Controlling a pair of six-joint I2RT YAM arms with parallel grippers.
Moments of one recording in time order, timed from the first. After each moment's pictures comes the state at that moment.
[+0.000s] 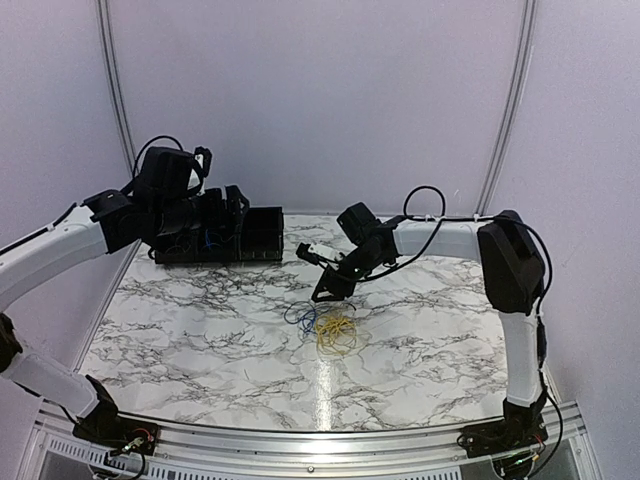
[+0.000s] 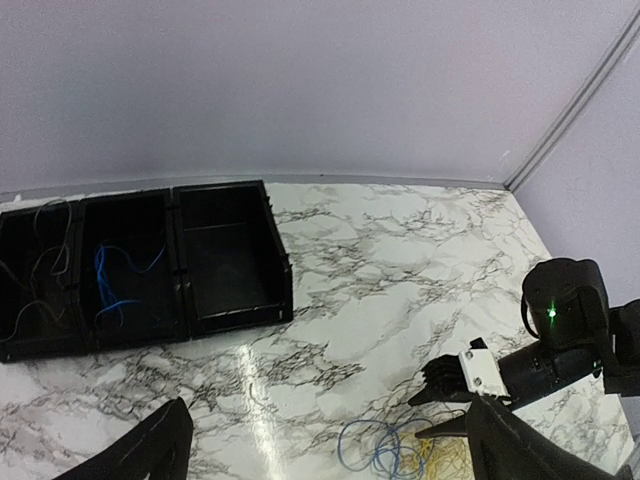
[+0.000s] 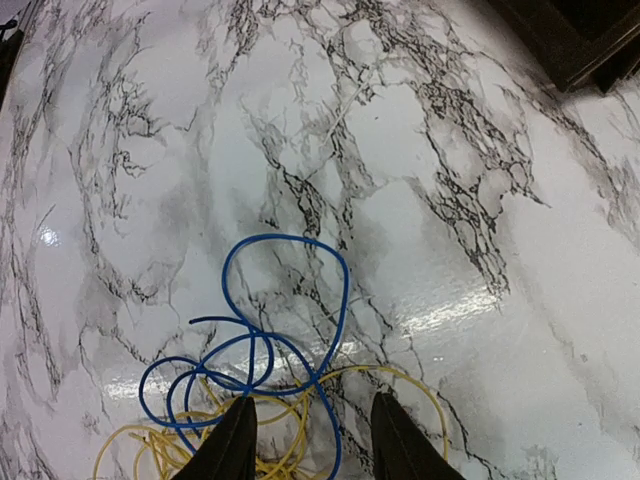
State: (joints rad) left arm -0.65 1.39 1.31 -0.40 -0.18 -0.43; right arm 0.67 2.12 1.61 -0.53 -0.53 -0.43
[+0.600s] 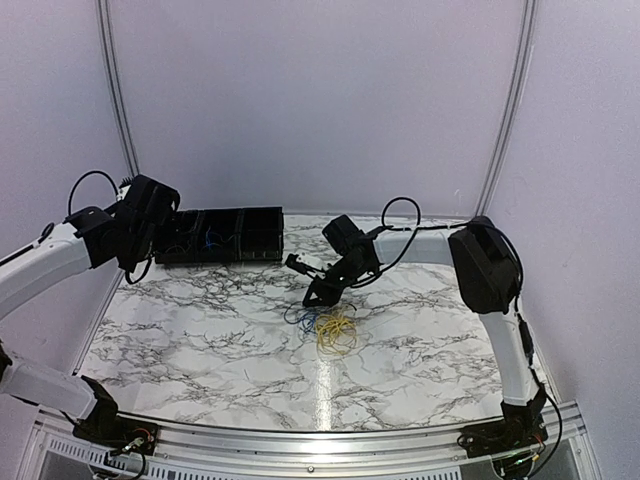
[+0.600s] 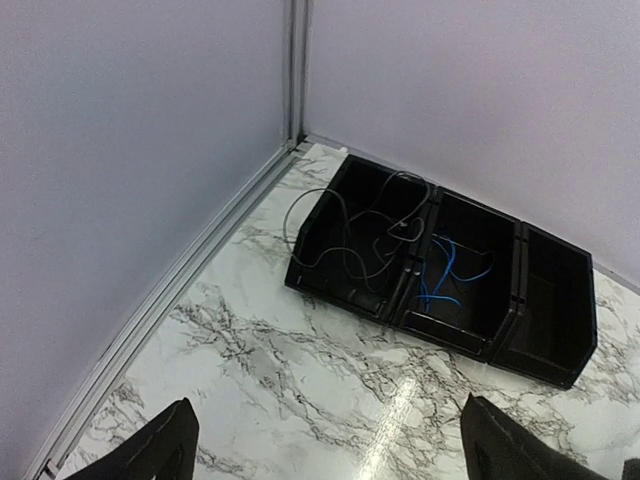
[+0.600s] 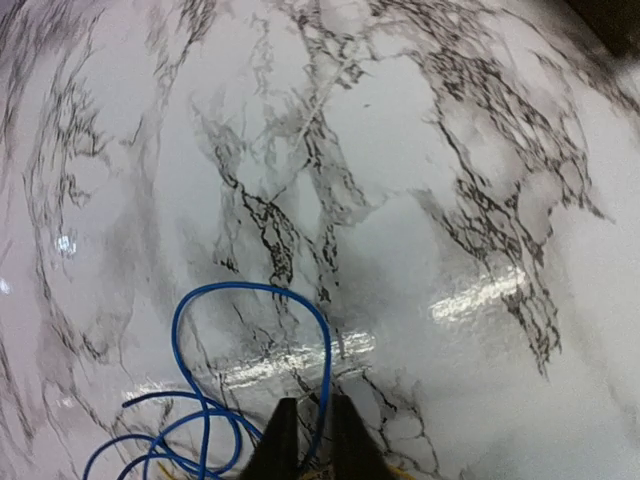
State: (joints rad) left arm -0.57 1.26 1.13 -0.71 -0.83 -0.77; right arm 0.69 2.31 1.74 -0.51 -0.54 -0.35
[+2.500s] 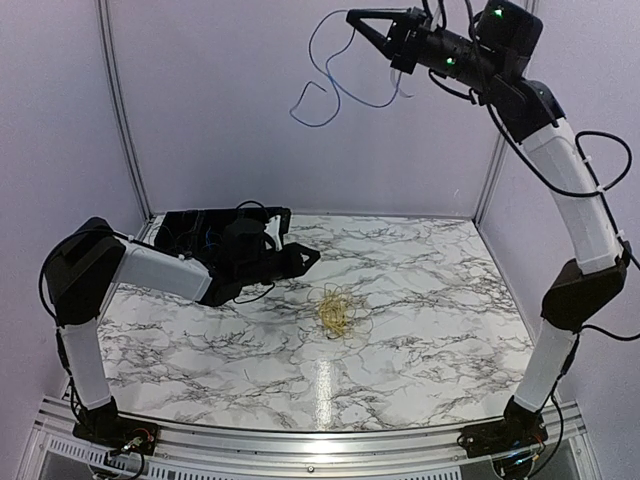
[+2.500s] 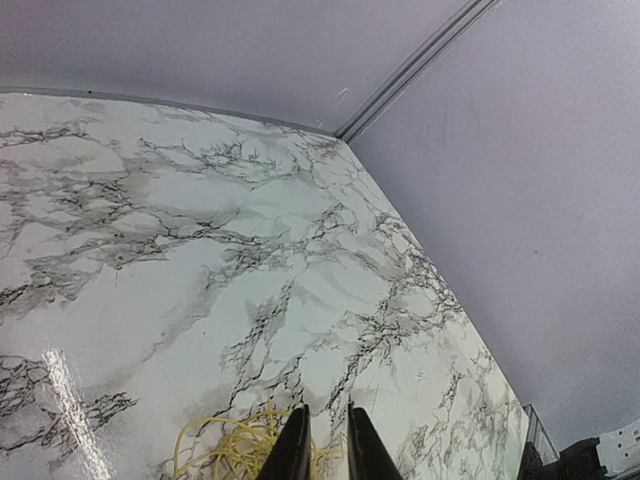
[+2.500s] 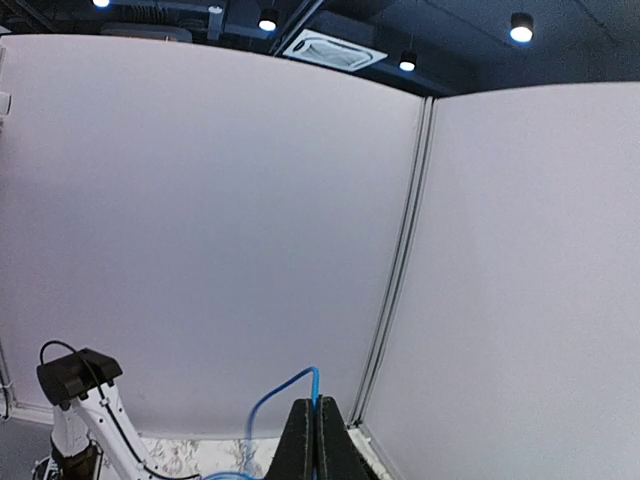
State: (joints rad) left arm -0.76 1.91 1.10 0.58 0.18 -0.66; right arm 0.66 1.82 2.49 -0.38 -0.62 0.00
